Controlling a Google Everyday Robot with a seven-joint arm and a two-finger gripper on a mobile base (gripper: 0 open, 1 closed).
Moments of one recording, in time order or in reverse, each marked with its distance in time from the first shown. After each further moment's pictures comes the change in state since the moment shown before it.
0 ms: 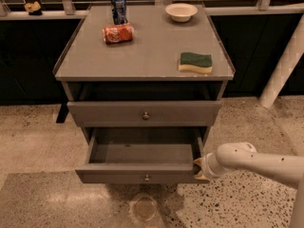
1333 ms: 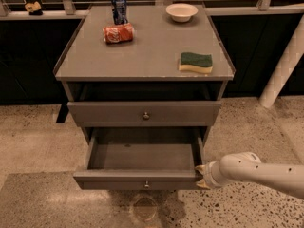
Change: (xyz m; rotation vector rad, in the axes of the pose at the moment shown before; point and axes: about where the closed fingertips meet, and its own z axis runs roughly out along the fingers) arm 0.002 0.033 -0.004 0.011 -0.001 0.012
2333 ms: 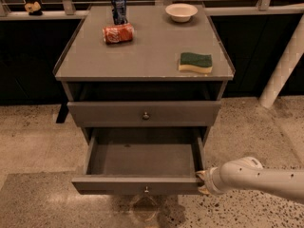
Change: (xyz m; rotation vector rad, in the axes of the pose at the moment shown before) arm 0.000 0.018 -0.005 0.004 0.023 -0.076
